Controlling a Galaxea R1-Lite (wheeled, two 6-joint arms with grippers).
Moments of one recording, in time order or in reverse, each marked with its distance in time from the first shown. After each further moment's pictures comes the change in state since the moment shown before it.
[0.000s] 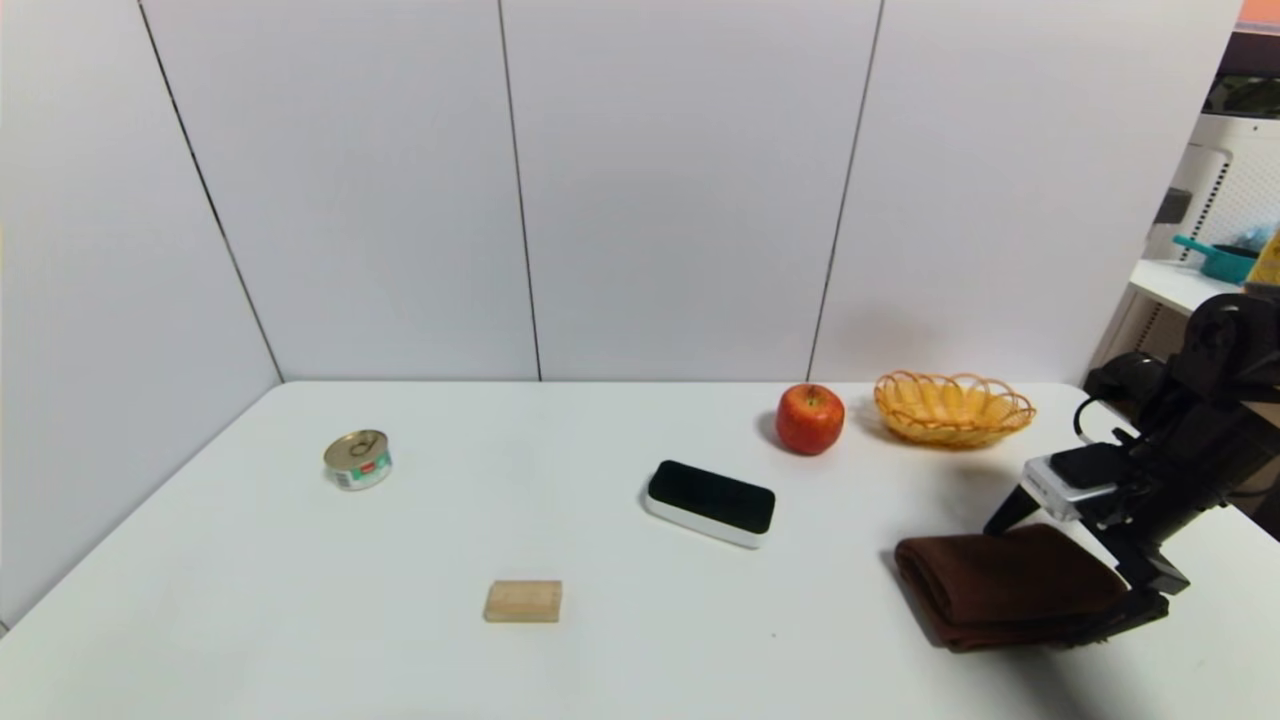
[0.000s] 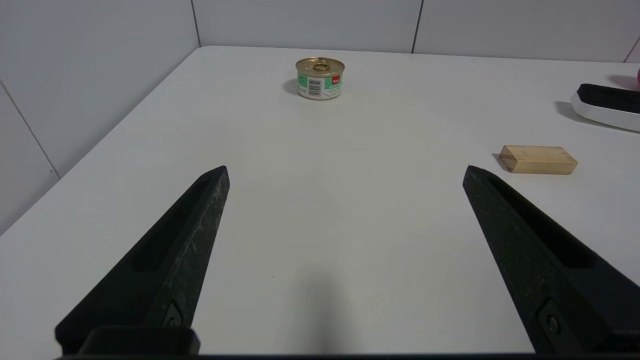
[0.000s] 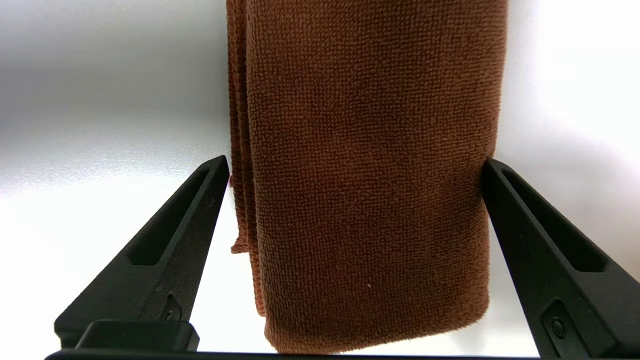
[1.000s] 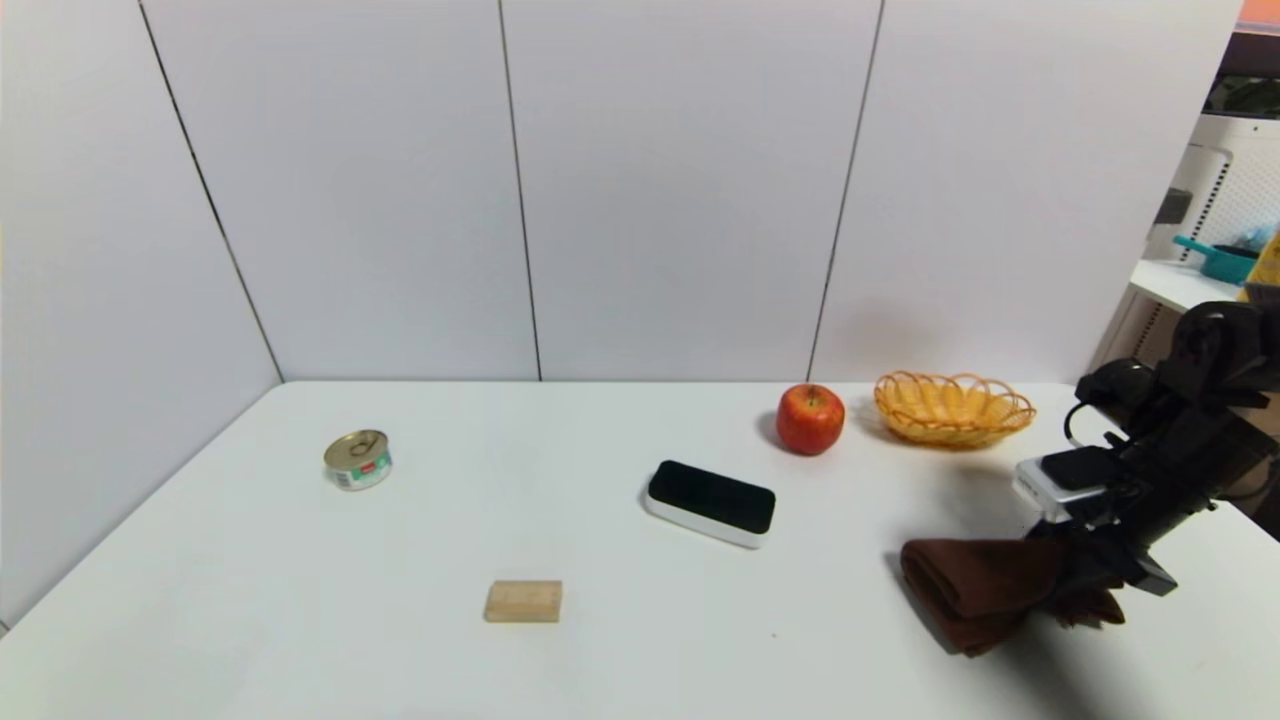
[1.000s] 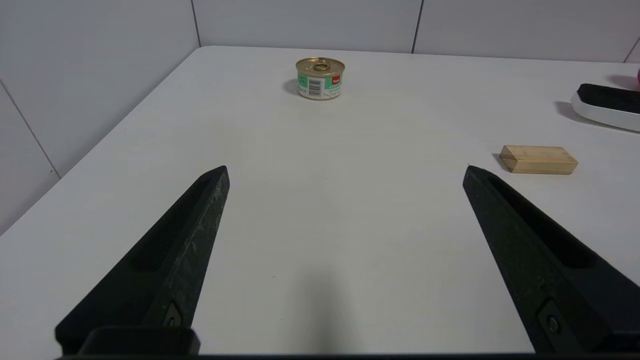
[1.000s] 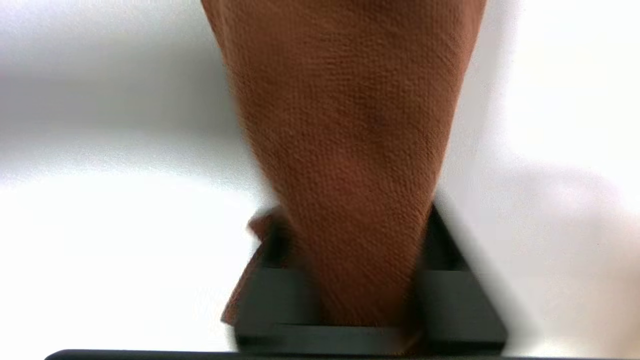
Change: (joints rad) left arm 0.000 0.000 0.000 0.000 0.000 0.000; right arm 0.000 0.027 -0.005 -0.003 -0.012 0.006
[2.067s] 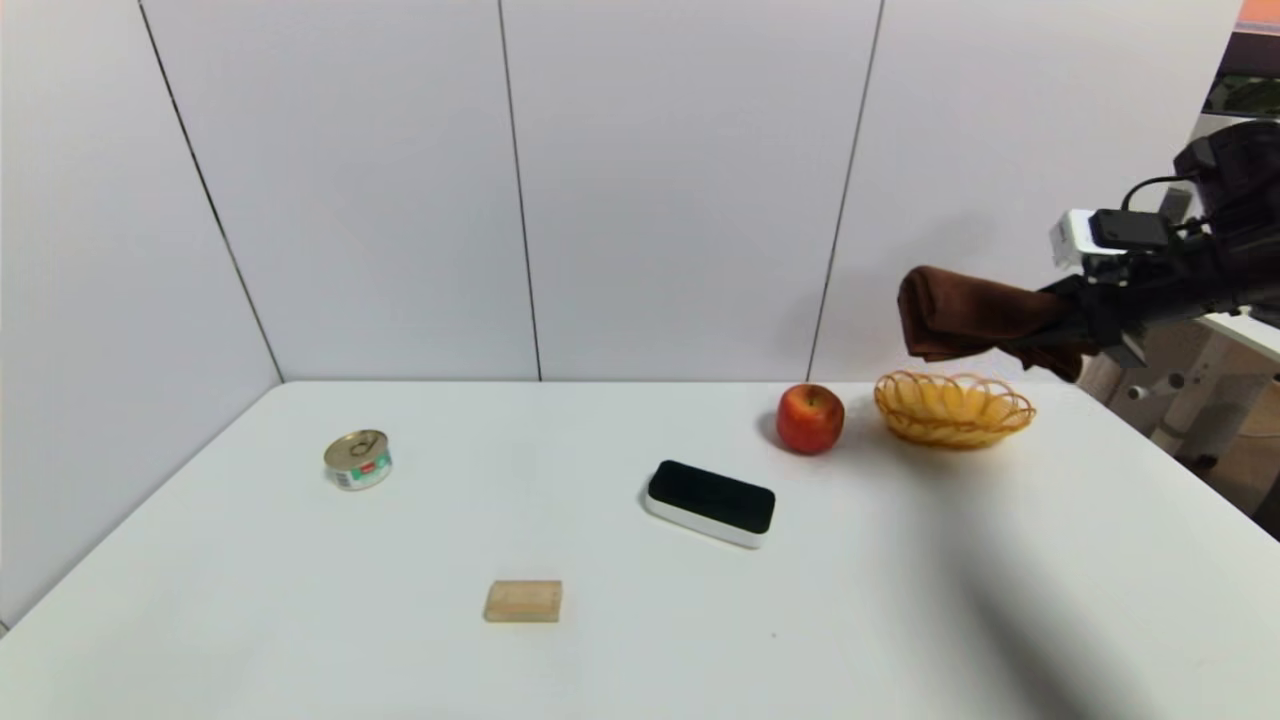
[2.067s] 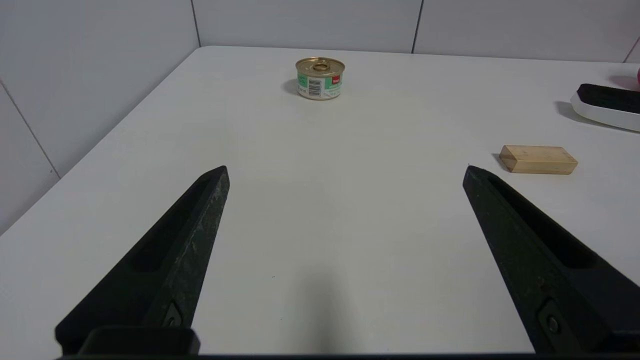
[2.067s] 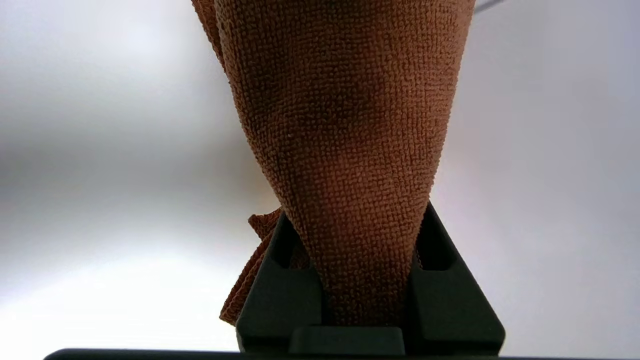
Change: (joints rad) left arm 0.000 0.000 0.000 0.000 0.000 0.000; right arm -0.027 -0.070 -0.503 -0.221 0.211 0.397
